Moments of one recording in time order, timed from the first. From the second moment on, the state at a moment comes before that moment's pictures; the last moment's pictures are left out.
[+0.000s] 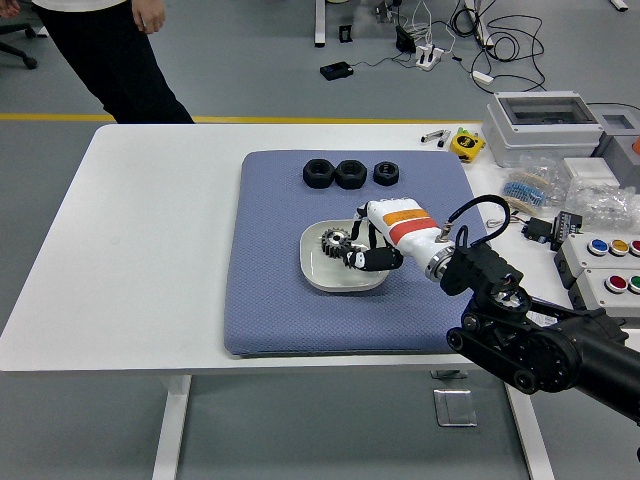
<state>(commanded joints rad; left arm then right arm) -0.17 0.07 -0.38 -0.23 0.12 0.30 0.12 0.89 -0.10 0.30 0.86 -1.71 -0.38 -0.07</state>
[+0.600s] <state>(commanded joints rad) -0.17 0.07 -0.38 -0.23 0.12 0.30 0.13 0.89 -0.11 0.33 0.86 -1.69 -0.47 -0.04</state>
